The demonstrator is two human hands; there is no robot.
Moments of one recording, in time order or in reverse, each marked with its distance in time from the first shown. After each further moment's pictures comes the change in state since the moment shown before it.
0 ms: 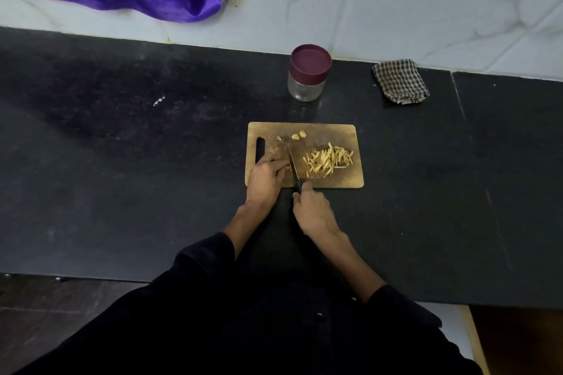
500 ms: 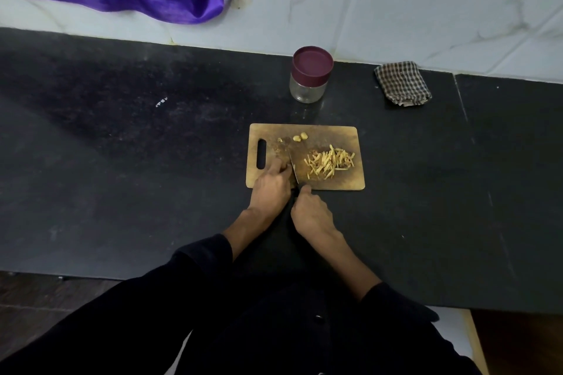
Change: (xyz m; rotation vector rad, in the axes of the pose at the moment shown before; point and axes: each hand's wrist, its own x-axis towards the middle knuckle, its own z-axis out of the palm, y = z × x) left_hand -0.012 0.005 0.003 0.289 -0.099 0.150; right_hand 0.002 -0.006 0.002 -0.087 -0.068 0.069
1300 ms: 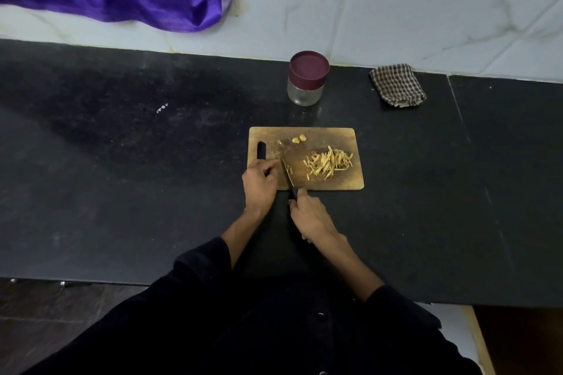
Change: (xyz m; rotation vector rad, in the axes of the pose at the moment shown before) left_hand 0.005 -0.006 -0.011 -0.555 0.209 -0.434; right_hand -0.004 0.004 0.003 0.104 -0.010 -0.080
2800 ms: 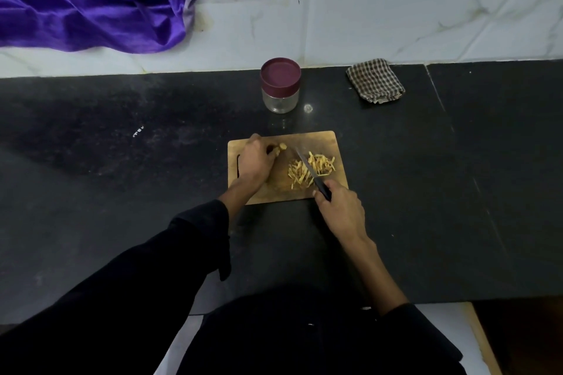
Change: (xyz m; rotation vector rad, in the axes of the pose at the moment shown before) left_hand 0.073 0.039 0.029 0.498 -0.207 0.226; right_hand -0.002 0.057 -0.057 0.153 0.330 -0.002
